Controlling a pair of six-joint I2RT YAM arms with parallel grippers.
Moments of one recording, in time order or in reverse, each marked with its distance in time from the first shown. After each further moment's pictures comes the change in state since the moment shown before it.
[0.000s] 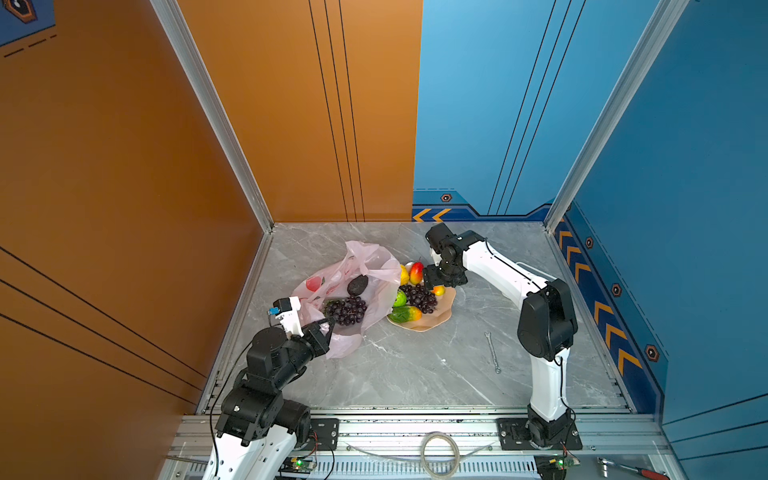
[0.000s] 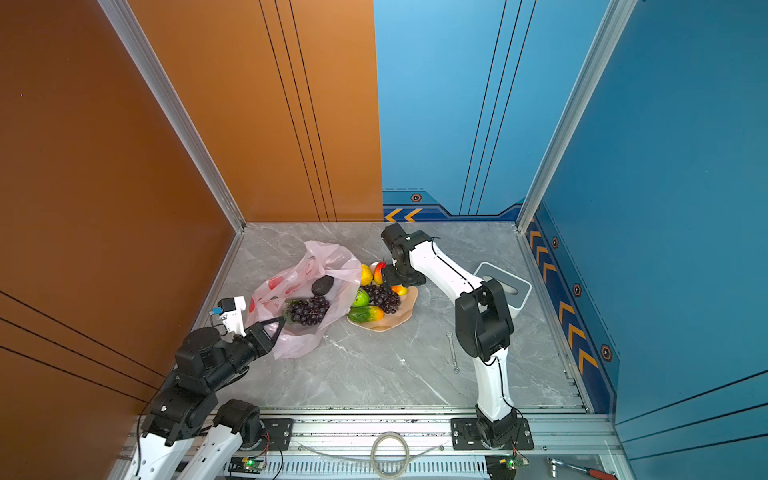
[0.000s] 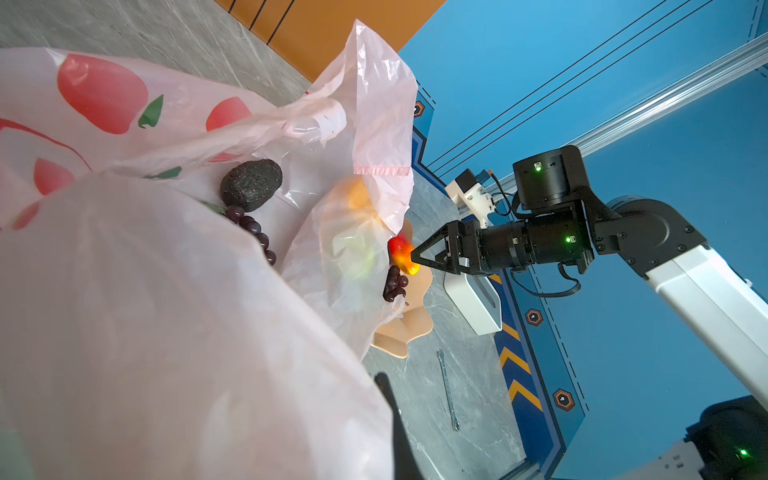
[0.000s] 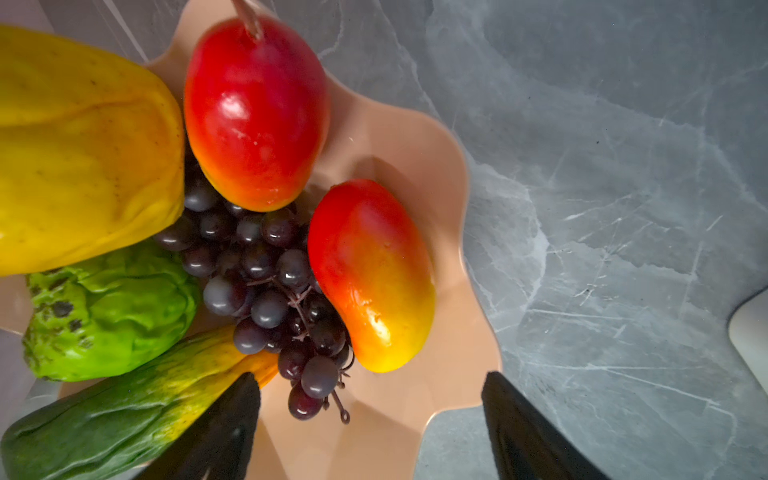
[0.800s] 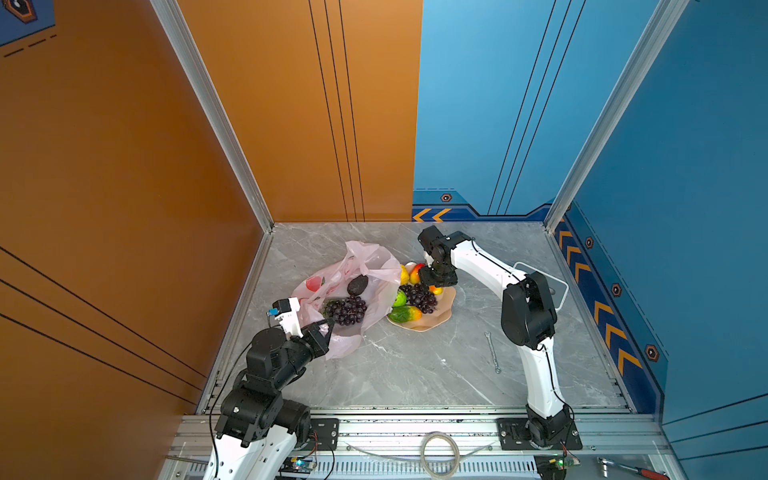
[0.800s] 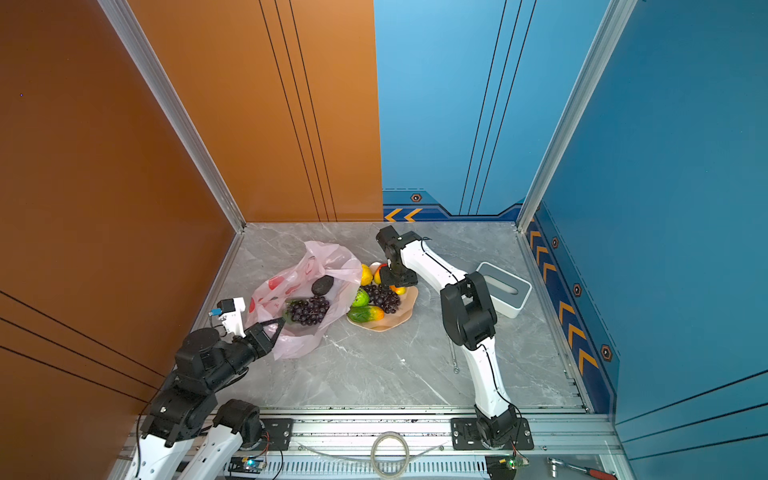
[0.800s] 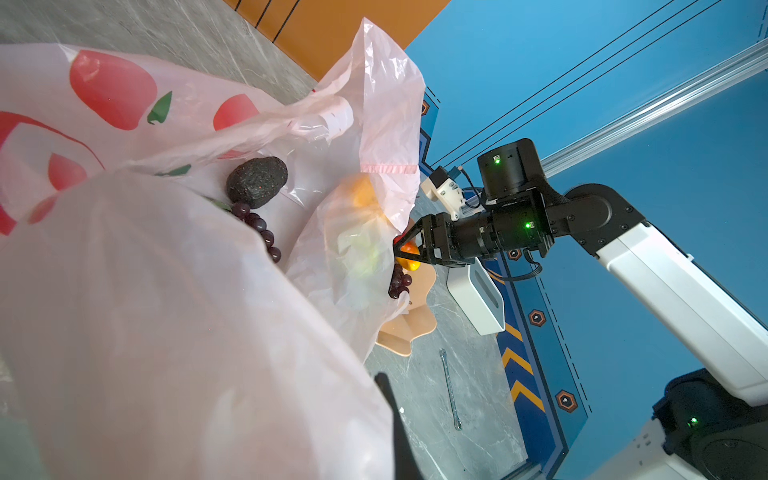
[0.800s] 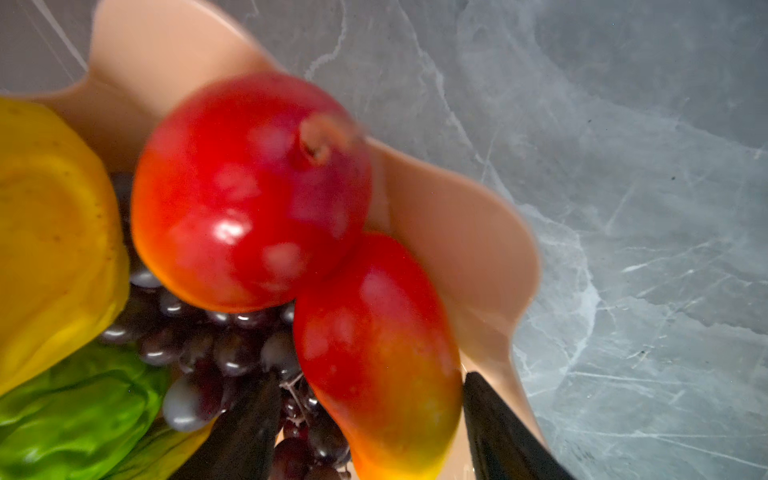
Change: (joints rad) left arm 0.008 -0.005 0.000 -0.016 0.000 0.000; right arm -0.002 0.156 0.101 0.000 -0.009 -0.002
